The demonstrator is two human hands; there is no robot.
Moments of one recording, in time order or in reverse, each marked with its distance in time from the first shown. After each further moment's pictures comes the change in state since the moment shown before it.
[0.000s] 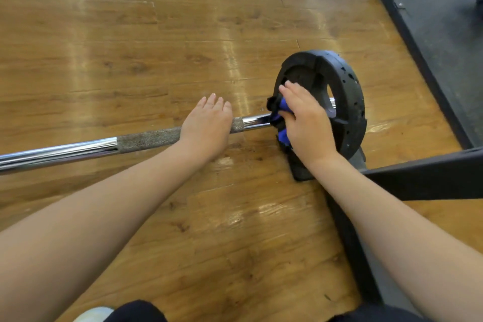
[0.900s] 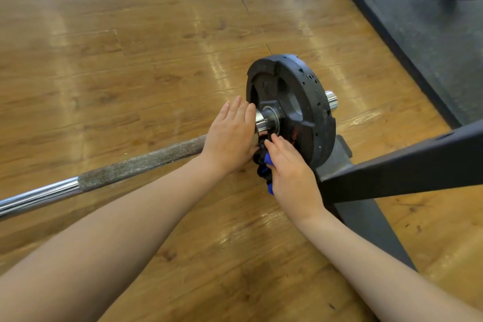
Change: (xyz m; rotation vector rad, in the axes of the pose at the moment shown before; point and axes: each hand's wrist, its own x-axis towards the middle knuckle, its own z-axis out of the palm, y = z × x) left_hand 0.038 0.070 0.006 -0.098 0.239 0.218; right_hand -0.074 0.021 0.022 -0.015 0.053 0.062
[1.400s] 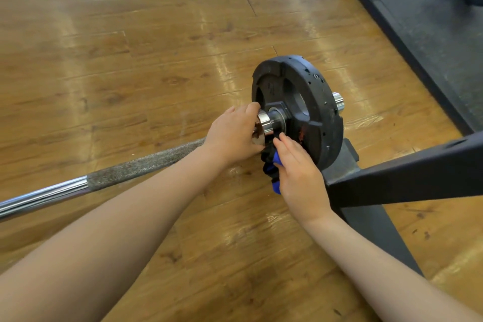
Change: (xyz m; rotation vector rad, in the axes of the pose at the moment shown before) left_hand 0.011 -0.013 -0.010 -0.266 -0.051 -0.052; right_hand 0.004 0.003 0.002 0.039 0.043 -0.009
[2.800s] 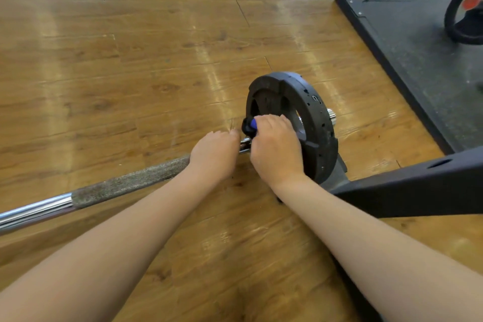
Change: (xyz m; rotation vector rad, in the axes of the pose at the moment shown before) left_hand -0.008 -0.009 0.001 0.153 -0.128 -0.137; right_hand 0.080 -0.024 0.001 -0.229 0.040 -0.040
